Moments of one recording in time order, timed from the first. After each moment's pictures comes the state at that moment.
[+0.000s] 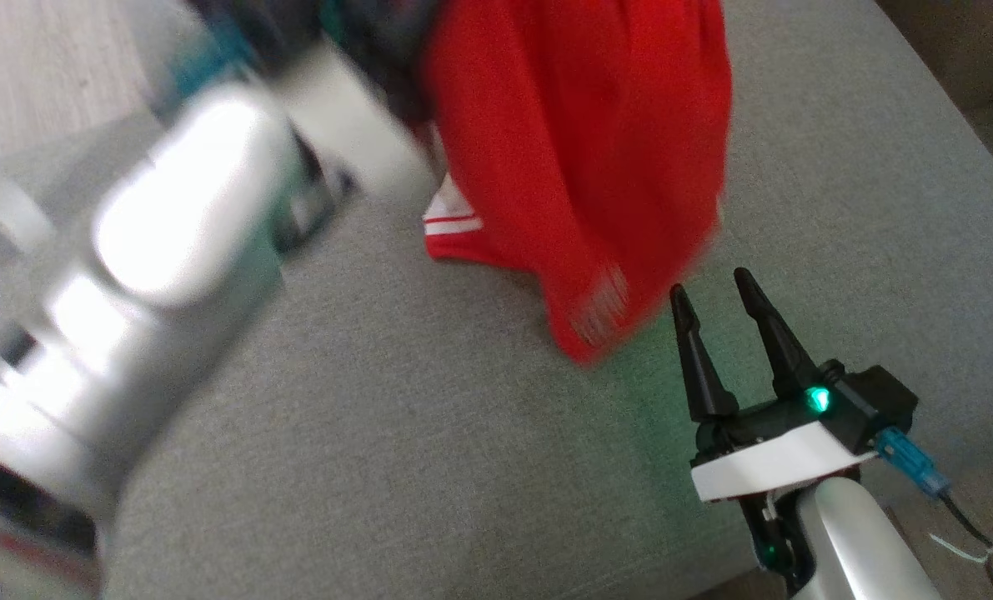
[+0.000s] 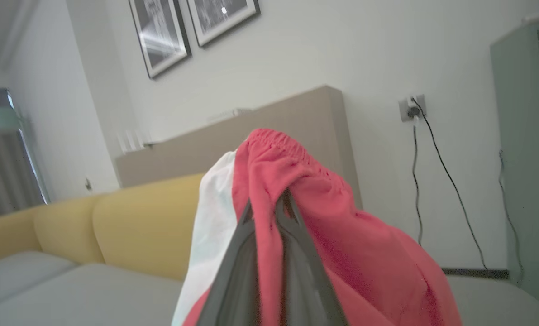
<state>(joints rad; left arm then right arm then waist) -1.17 0.32 -0.94 0.42 -0.67 -0.12 -0.22 -0.13 -0.06 0.25 0.19 0.21 0.12 -0.26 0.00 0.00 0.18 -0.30</state>
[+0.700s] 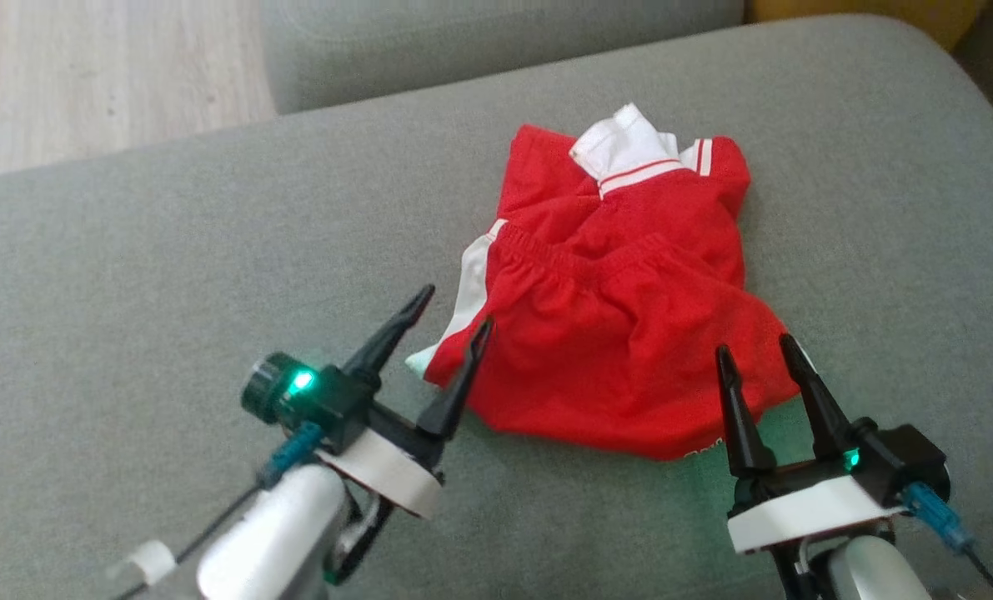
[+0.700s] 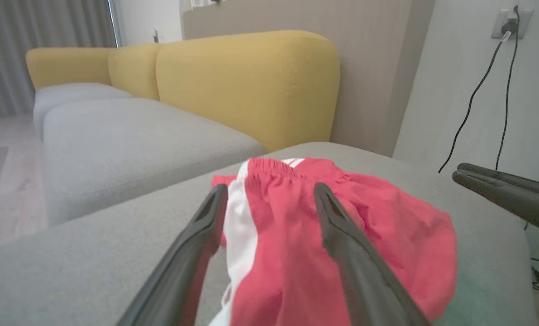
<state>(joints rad) -0.41 0.24 -0.77 0.34 -0.45 -0.02 -0.25 -0.01 -0.05 0.15 0.20 0.18 0.12 -0.26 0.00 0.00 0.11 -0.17</state>
